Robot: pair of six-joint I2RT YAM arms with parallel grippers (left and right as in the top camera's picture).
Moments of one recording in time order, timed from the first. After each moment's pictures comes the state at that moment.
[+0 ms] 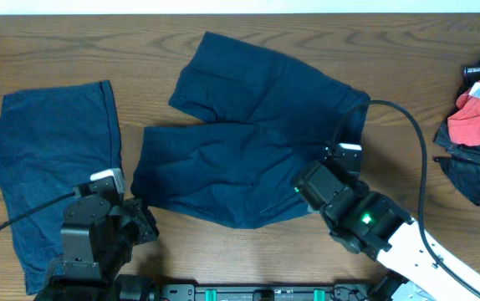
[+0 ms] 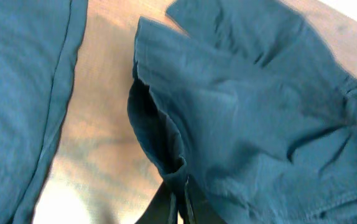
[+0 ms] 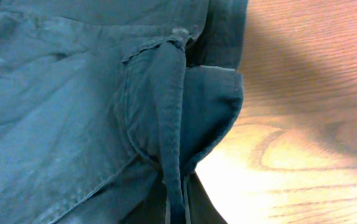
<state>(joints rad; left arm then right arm) -0.10 0.50 0.81 -1.07 0.07 -0.44 0.81 1.13 0.87 -0.93 0.49 0.87</state>
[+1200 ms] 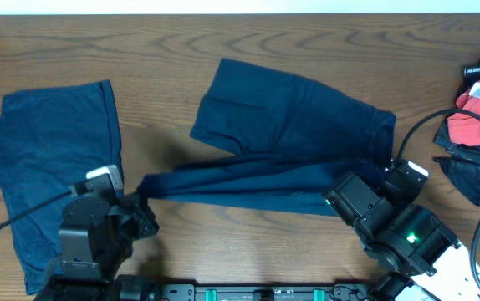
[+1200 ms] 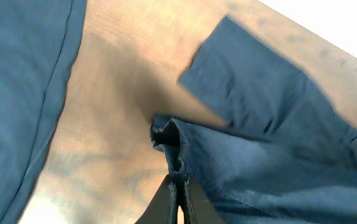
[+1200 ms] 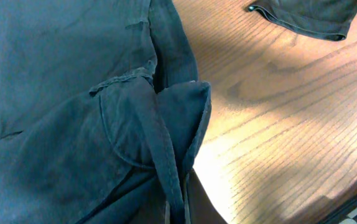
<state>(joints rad) -0.10 0.50 0.81 -0.98 0.06 -0.49 0.74 0.97 0.94 -1.31 0.62 1.26</state>
